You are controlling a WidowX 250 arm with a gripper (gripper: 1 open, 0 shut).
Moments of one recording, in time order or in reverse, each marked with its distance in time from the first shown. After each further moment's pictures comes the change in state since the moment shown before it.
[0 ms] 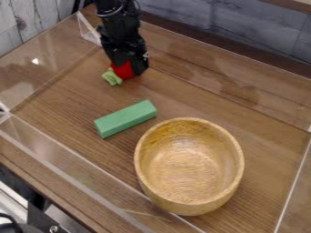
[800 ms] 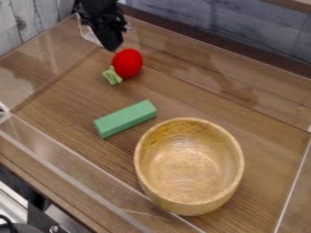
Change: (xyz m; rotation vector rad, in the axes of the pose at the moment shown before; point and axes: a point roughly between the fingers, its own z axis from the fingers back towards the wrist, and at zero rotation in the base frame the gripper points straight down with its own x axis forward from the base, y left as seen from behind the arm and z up) arm -0.008 0.022 0.046 -0.072 -0.035 0.091
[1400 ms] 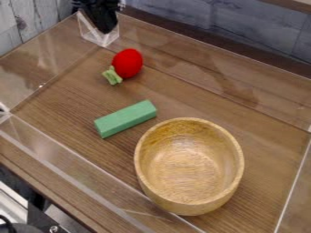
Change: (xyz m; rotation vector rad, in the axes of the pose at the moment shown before) arm 0.008 -0.005 0.034 -0.008 -0.054 0.005
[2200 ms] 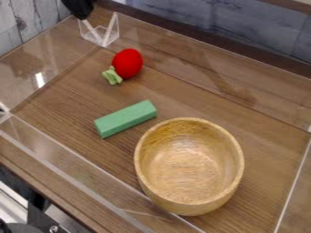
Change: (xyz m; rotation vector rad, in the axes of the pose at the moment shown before) arm -0.005 0.029 0.014 0.025 -0.034 0.064
